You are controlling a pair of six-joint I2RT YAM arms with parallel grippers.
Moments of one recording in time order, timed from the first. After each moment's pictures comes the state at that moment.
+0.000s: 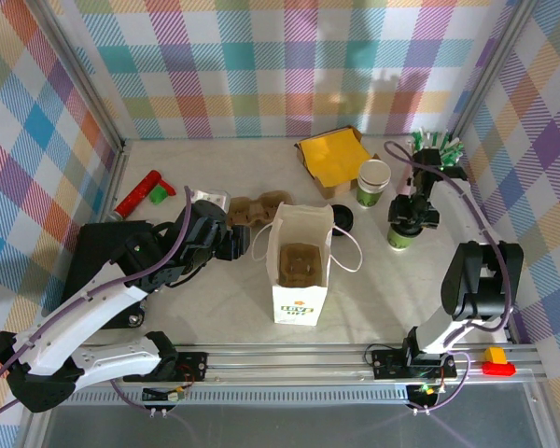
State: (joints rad) left arm -0.84 1.04 1.22 -0.94 -0.35 -0.52; right arm 0.01 1.61 1.33 -1.06 0.05 0.16
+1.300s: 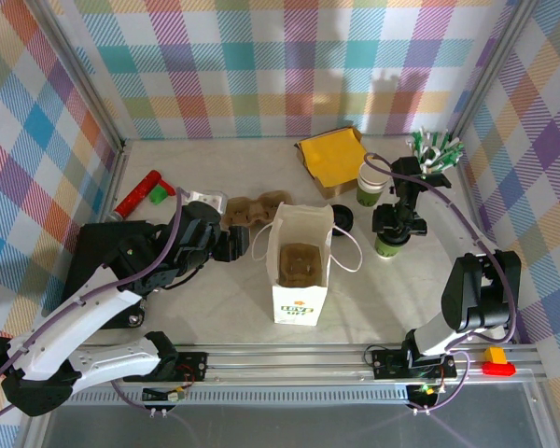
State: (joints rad) left arm -0.84 1.00 1.22 -0.94 -0.31 -0.55; right arm 0.14 1.55 1.27 -1.07 0.08 0.21
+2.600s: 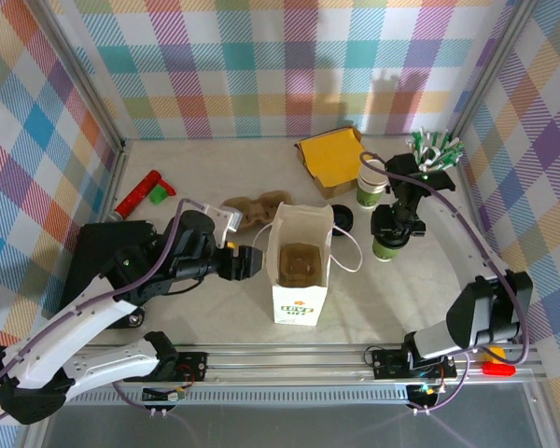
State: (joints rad) left arm -0.86 0.91 1.10 -0.85 0.06 -0.51; right arm 0.23 1.43 1.38 -1.27 0.10 0.25
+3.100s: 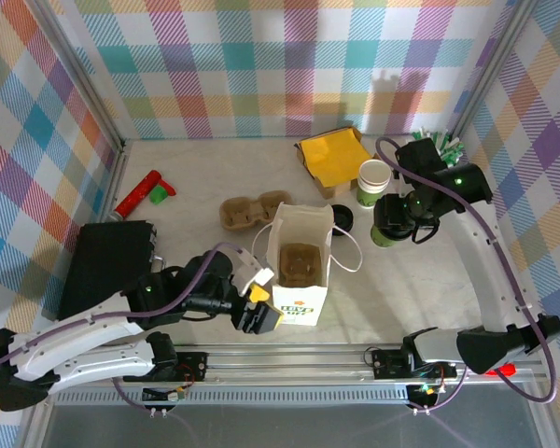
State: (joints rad) left arm -1.12 0.85 0.82 -0.60 0.29 -0.41; right arm 0.34 1.32 1.68 -1.54 0.10 0.31
